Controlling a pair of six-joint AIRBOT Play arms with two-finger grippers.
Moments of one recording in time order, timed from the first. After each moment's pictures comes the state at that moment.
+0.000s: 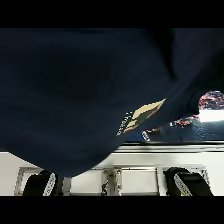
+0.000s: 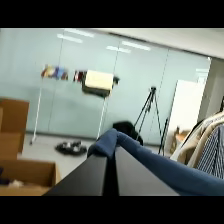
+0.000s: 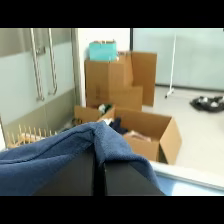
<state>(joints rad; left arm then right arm) 0.14 -0.57 1.66 1.12 -0.80 -1.60 0.00 -0.79 1.79 -1.03 0.92 1.33</state>
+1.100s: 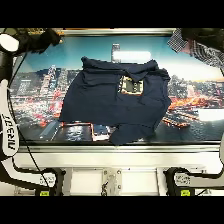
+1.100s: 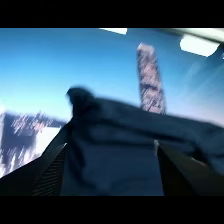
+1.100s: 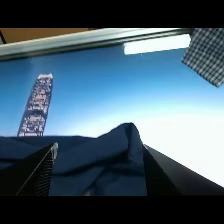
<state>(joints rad) 0.09 -1.60 1.83 1.13 -0.92 -1.56 -0.15 -1.47 1.78 -1.17 0.79 1.42</state>
